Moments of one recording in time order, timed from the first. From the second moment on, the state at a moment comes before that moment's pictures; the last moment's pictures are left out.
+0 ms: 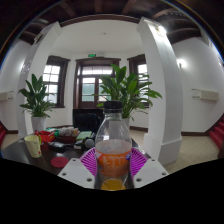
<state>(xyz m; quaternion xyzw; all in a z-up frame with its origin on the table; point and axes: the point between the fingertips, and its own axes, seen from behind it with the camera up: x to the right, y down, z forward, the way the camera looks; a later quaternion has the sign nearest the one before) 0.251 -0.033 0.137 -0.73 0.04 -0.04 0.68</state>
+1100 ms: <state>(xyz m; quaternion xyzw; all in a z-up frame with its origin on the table) -0.021 0.105 0.173 -0.46 -0.59 -0.51 0.42</state>
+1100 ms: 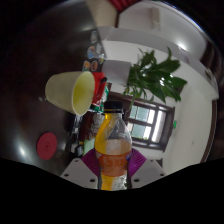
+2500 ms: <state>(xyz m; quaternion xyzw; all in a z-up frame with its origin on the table) 0.013 0.121 0.173 -0.74 -0.11 0.09 0.65</state>
